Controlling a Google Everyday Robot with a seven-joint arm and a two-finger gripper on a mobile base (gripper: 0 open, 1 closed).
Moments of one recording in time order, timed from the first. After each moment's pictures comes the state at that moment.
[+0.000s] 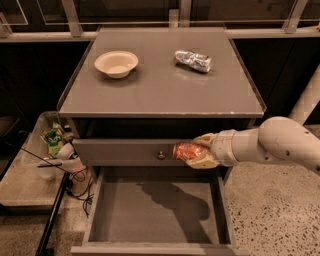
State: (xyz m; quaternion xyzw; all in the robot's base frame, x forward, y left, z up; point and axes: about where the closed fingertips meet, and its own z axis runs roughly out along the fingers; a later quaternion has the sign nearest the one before) arm 0.551 -0.137 0.697 -0.56 0.71 0.12 0.41
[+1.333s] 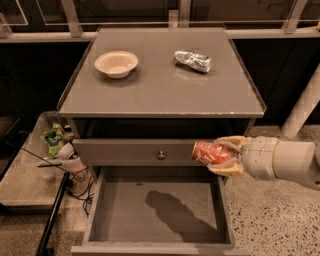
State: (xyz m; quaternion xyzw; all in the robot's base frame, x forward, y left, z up) arm 0.481 -0.175 0.773 -0.54 0.69 0.08 0.47
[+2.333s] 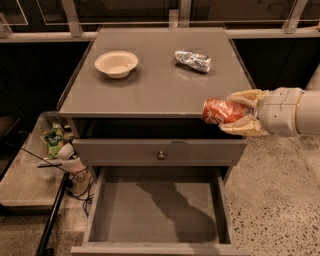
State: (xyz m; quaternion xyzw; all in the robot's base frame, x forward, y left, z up) arm 0.517 -0.193 0.889 -0.57 0.65 0.00 0.50
